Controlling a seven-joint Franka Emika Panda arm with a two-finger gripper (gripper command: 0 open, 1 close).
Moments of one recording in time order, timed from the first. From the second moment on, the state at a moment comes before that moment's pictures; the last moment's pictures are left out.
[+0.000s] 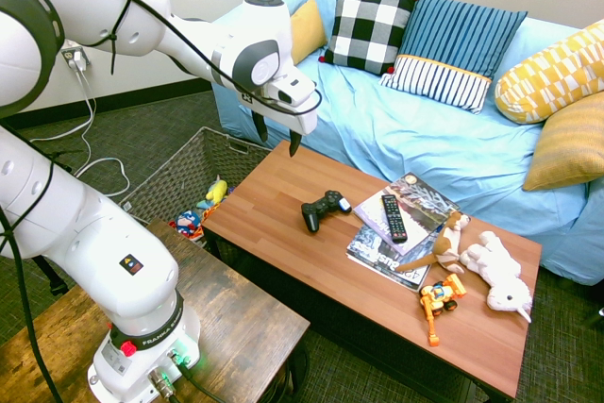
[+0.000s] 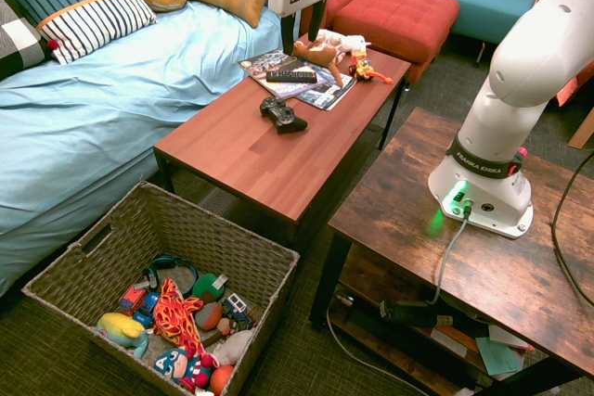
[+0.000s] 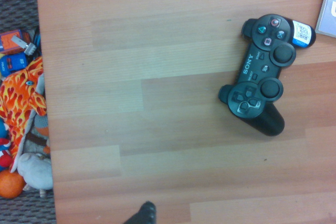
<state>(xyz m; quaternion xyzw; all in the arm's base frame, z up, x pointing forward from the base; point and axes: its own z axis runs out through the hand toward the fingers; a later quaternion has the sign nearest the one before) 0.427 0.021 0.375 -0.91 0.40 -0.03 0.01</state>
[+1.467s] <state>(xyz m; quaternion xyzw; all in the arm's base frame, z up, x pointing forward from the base) 0.543 -0.023 0.178 -0.84 0.54 0.00 -0.02</state>
